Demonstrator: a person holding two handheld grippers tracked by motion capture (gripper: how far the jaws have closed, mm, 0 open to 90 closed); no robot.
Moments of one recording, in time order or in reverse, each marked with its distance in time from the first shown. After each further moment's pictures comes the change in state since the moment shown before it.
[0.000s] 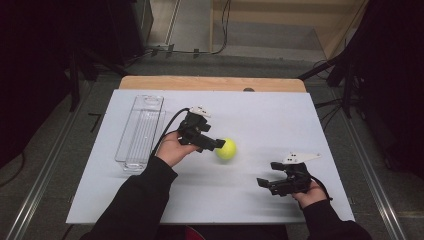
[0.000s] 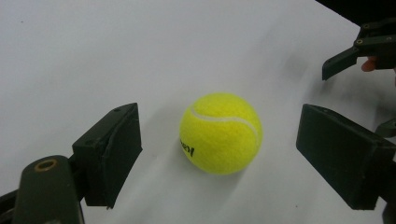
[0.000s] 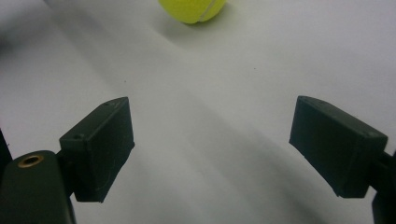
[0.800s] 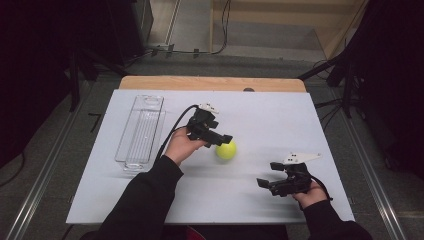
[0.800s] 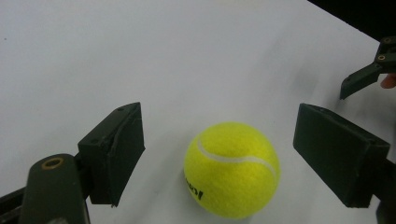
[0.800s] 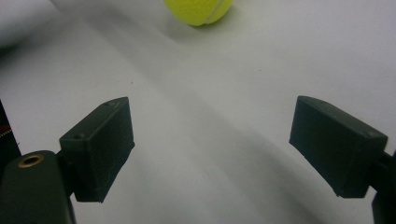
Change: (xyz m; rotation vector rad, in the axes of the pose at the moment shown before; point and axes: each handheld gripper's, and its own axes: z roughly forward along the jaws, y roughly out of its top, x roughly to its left) left arm 0.007 0.013 0.027 0.000 -0.004 0.016; right arm 0.000 0.001 -0.002 -0.008 0.022 -0.005
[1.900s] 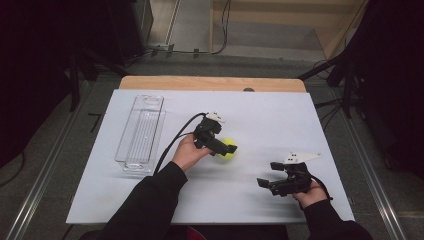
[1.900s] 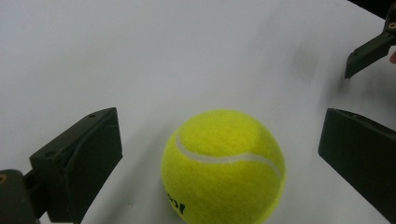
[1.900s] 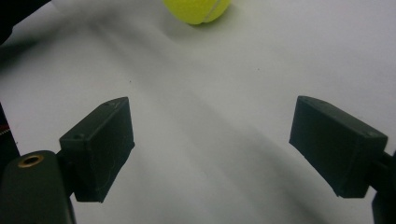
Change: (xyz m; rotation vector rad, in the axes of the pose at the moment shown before) left arm -0.005 -0.017 0.027 0.020 -0.046 0.045; right arm -0.002 0.000 0.001 0.006 0.001 0.001
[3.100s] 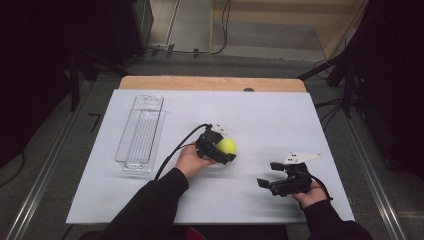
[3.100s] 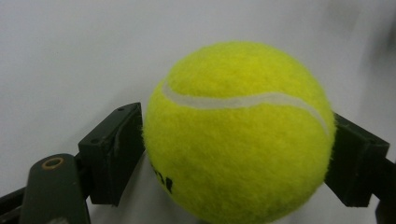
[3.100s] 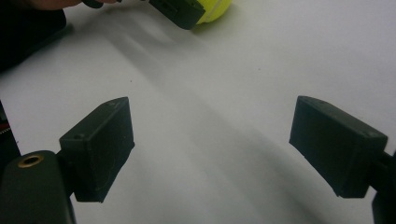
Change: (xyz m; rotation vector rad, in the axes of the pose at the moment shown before) left arm -0.007 -0.026 0.024 0.056 0.058 0.016; right arm 0.001 0.000 -0.001 0.000 0.001 -0.001
